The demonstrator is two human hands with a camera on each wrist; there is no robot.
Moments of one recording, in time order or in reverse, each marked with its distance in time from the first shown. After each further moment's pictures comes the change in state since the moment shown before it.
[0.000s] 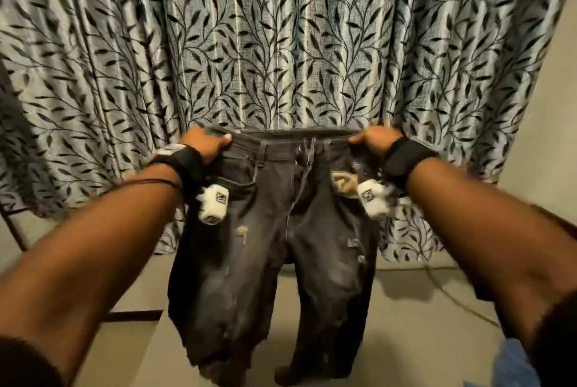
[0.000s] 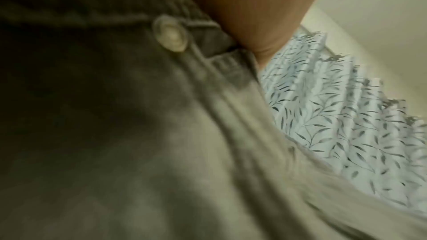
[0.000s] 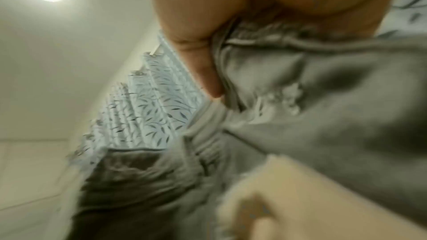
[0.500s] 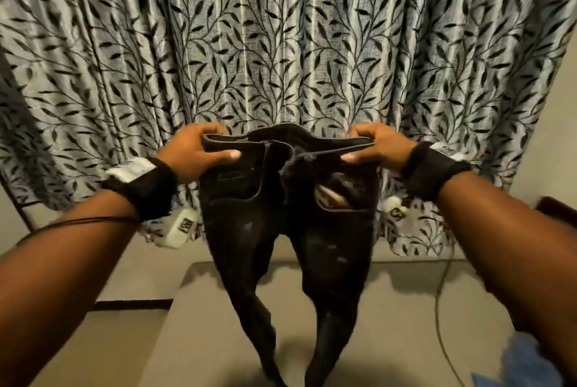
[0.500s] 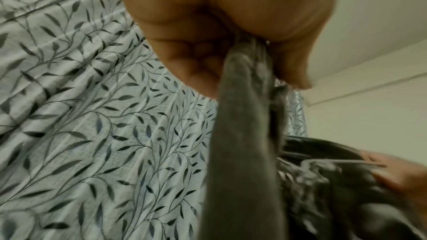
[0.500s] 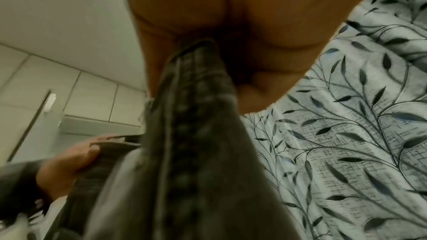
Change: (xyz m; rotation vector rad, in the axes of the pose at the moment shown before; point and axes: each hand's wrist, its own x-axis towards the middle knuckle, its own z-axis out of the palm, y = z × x) left_hand -0.052 -0.023 -0.030 -0.237 -0.133 0.350; right_hand -0.043 0.005 0.014 0.049 -0.311 -0.391
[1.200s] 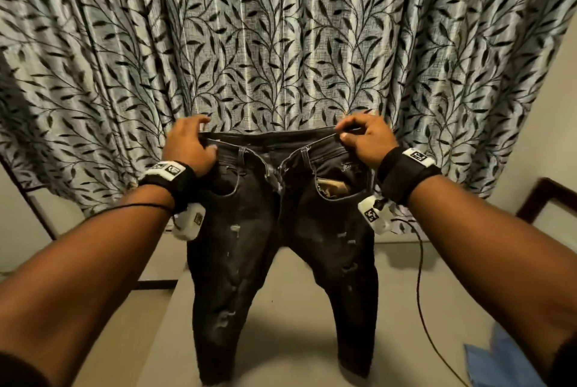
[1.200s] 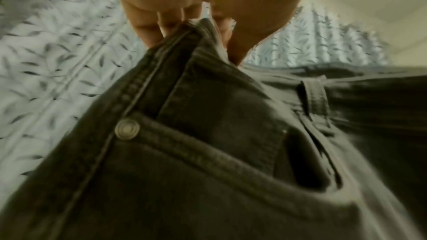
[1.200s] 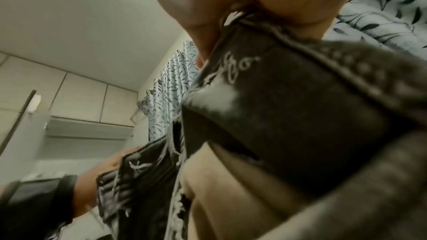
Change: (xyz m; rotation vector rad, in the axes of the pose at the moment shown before) left_hand 0.008 -0.072 0.029 0.406 0.270 -0.056; right_hand -0.004 0.023 0.049 -0.026 0.401 -0.076
